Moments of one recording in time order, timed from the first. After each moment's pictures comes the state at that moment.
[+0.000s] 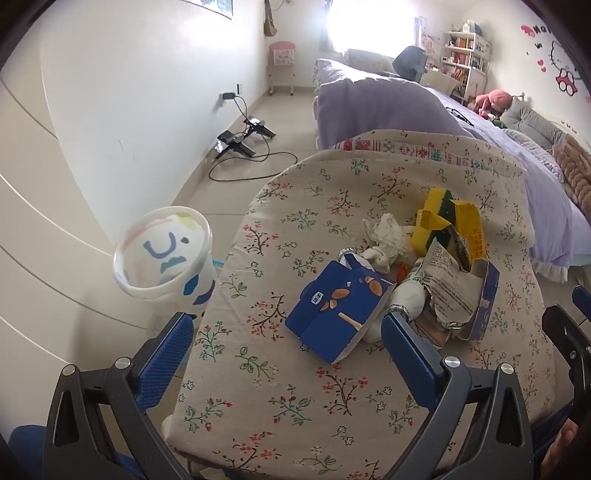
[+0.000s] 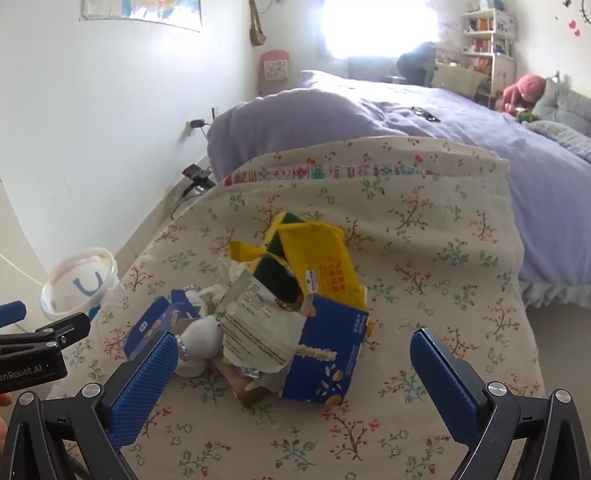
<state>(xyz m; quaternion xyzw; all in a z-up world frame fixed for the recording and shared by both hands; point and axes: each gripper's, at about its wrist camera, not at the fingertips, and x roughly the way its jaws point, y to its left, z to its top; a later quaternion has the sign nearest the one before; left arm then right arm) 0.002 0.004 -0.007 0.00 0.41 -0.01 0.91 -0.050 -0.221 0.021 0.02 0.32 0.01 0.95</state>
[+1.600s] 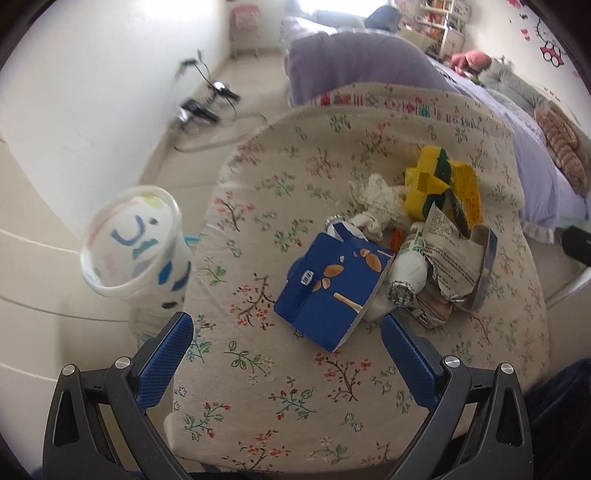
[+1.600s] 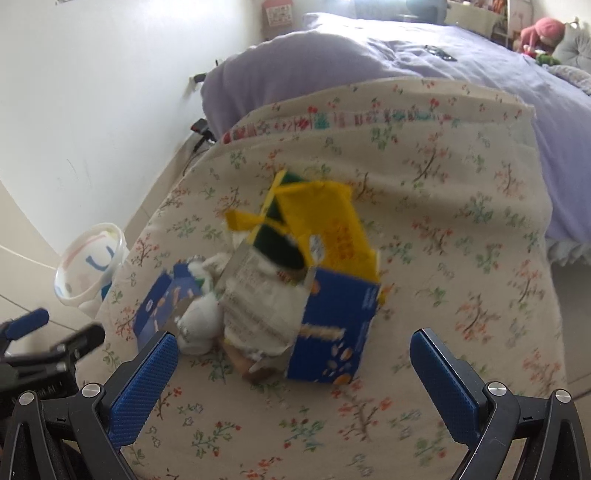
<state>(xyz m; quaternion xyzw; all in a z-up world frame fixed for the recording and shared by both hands) 0.045 0.010 -0.027 0.02 0.51 -0.09 0.85 -0.010 -0.244 0.023 0.07 0.43 0.05 0.90</state>
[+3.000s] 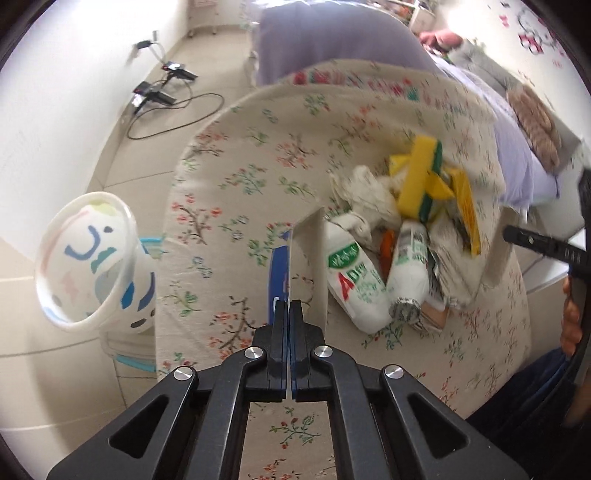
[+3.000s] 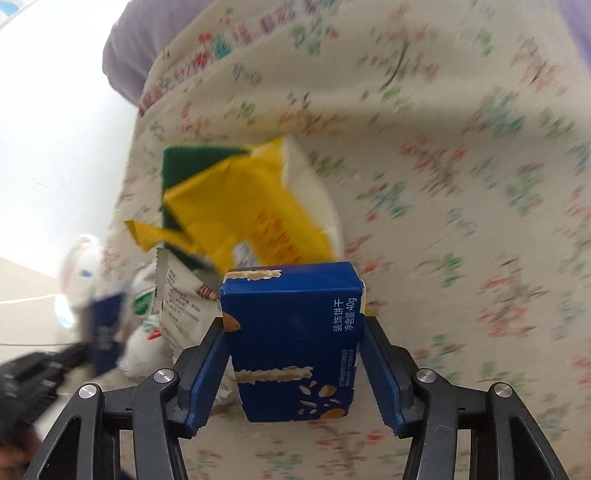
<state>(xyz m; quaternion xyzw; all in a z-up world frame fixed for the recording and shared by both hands) 0.086 0.009 -0.039 0.01 0.54 -0.16 0.83 0.070 -0.312 -0.045 0.18 0.55 0.06 0.82</state>
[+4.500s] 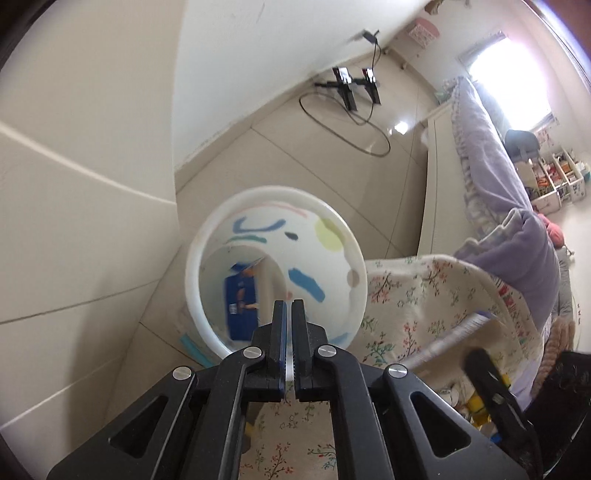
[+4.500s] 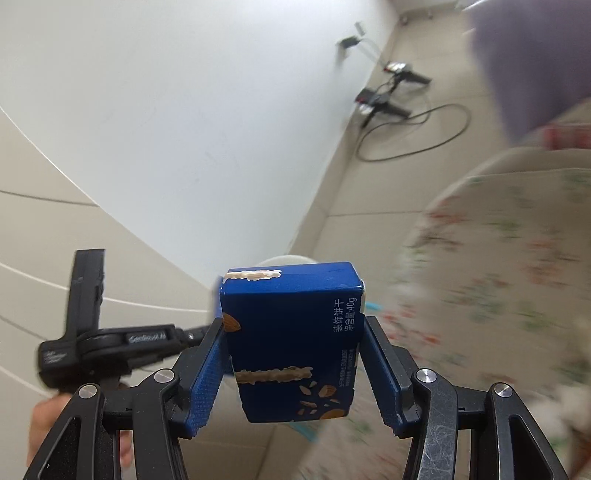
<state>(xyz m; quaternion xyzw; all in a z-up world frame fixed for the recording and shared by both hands) 0.166 0.280 -0.056 -0.29 0.53 0.06 0.79 0.172 -0.005 -0.018 0.18 0.44 0.30 0.83</state>
